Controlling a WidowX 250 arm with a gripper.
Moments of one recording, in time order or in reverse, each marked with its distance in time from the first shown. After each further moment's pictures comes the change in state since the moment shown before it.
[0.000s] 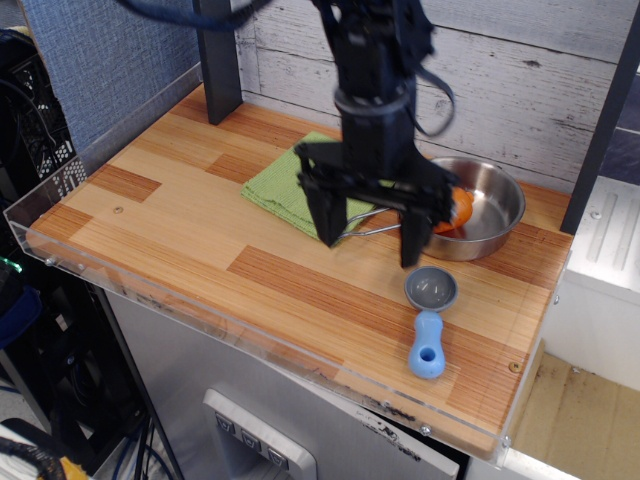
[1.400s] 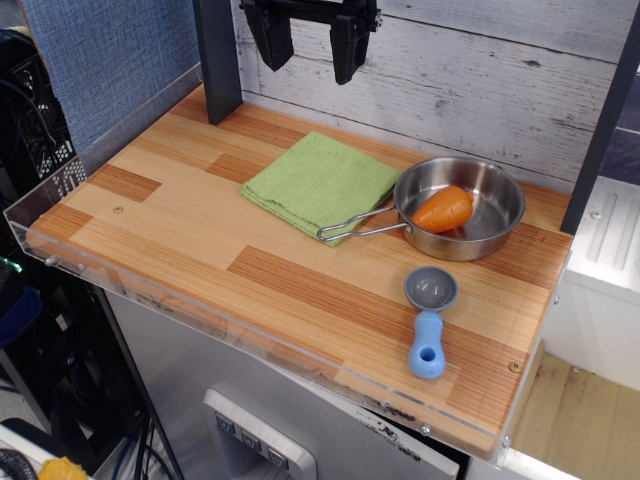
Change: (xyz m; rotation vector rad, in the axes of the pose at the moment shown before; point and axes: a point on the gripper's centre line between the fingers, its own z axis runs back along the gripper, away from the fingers) arm 0.081 0.081 0.074 0.024 -0.130 -0.035
